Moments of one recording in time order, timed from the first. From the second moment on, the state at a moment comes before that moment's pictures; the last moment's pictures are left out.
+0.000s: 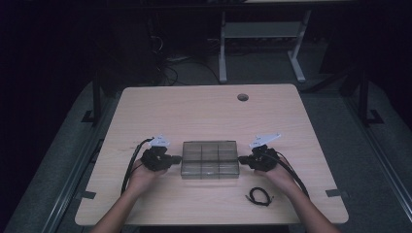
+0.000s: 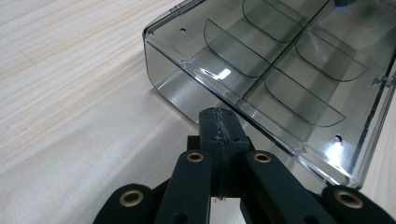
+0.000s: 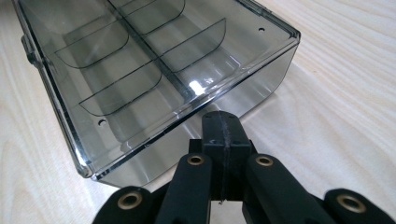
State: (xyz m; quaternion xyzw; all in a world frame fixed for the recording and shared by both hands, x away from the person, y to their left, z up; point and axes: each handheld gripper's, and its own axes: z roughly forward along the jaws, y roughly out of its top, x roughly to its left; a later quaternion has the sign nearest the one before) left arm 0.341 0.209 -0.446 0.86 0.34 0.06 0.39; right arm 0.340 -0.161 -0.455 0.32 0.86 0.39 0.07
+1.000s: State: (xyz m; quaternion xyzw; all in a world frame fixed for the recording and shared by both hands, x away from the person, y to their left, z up) left arm 0.296 0.213 -0.447 0.86 0.33 0.04 0.39; right arm 0.294 -0.165 -0.453 0.29 0.87 0.39 0.03
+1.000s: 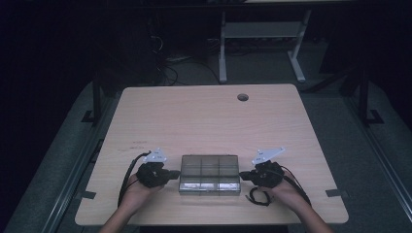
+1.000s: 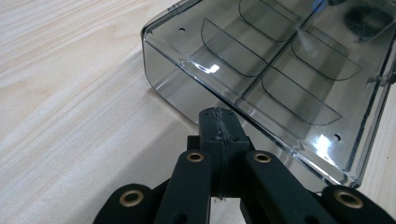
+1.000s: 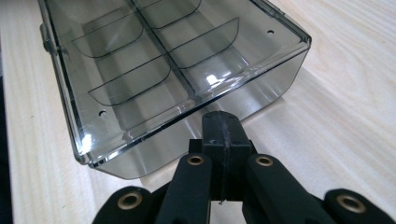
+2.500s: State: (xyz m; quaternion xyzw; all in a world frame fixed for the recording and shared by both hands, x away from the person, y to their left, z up) left arm 0.233 0.222 -0.438 0.85 0.33 0.04 0.42; right arm 0.243 -0.187 -0.442 0.28 0.85 0.43 0.04
